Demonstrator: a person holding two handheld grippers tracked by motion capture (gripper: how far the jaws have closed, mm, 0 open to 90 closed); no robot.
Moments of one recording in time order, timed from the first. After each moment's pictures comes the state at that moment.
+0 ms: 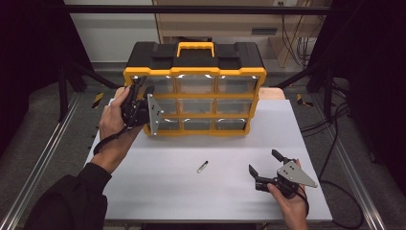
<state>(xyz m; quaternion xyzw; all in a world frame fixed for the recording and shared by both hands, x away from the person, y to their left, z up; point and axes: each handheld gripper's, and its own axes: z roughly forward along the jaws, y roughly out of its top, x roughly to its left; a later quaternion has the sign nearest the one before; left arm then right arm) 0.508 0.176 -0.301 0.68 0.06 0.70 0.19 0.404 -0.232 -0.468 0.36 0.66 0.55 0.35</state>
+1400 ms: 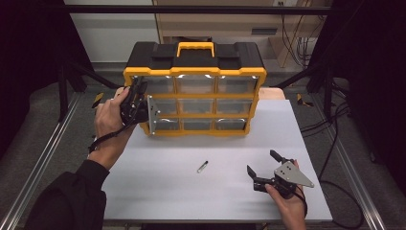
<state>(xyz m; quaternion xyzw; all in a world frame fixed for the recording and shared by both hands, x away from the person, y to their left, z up) 0.525 0.187 -0.313 0.67 0.02 0.73 0.12 0.404 -0.226 -0.469 0.36 0.67 0.54 0.36</state>
